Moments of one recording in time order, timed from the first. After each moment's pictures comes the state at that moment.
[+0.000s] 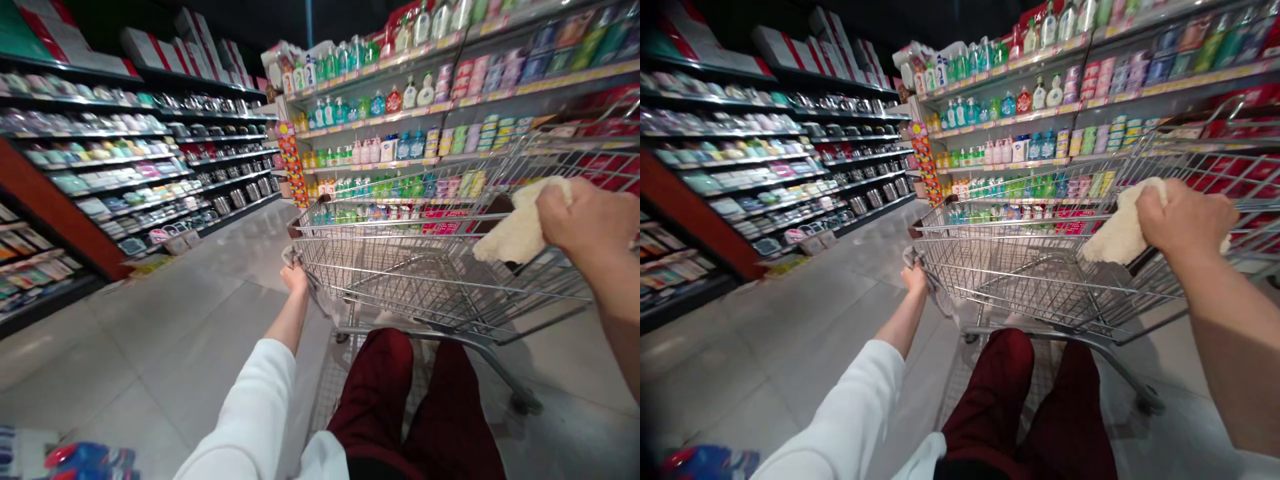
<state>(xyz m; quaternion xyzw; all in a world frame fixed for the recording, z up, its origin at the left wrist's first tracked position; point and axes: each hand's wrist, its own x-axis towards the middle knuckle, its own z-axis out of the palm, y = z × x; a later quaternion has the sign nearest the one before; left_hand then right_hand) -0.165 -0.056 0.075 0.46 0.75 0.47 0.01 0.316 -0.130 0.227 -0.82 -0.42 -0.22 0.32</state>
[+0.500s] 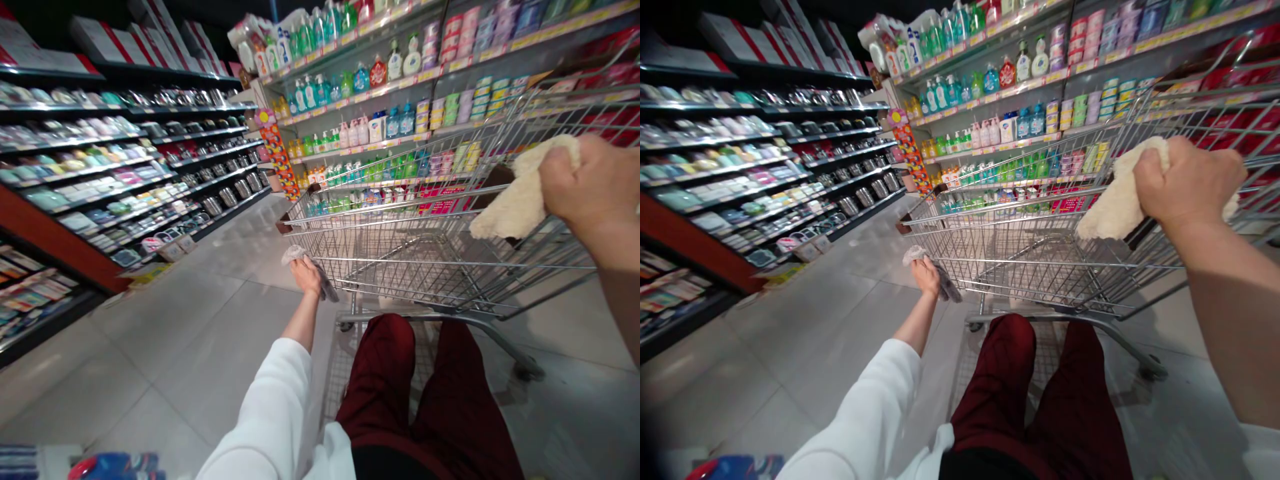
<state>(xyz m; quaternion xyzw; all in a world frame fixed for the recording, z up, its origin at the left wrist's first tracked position) -0.126 -0.046 0.039 0.49 0.74 0.45 -0.03 0.314 -0.127 0.217 -0.80 -0.42 -0.24 0.35</state>
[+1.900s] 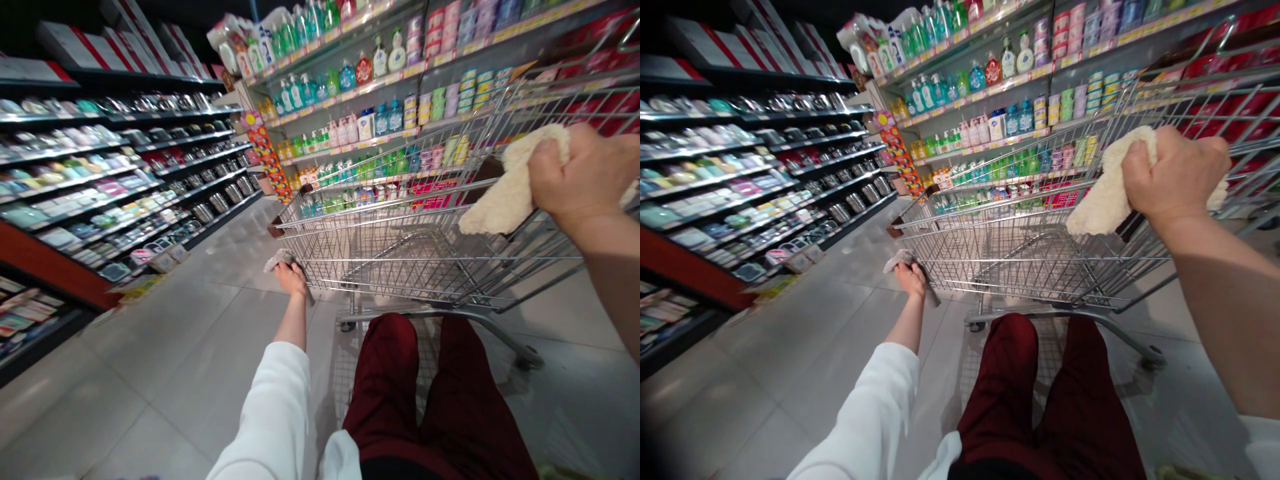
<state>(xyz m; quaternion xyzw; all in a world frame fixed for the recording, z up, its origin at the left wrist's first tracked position) -0.167 -0.018 0.039 0.44 0.74 0.51 -0.04 0.320 -0.114 0.210 -0.78 -0.41 -0.32 0.35</state>
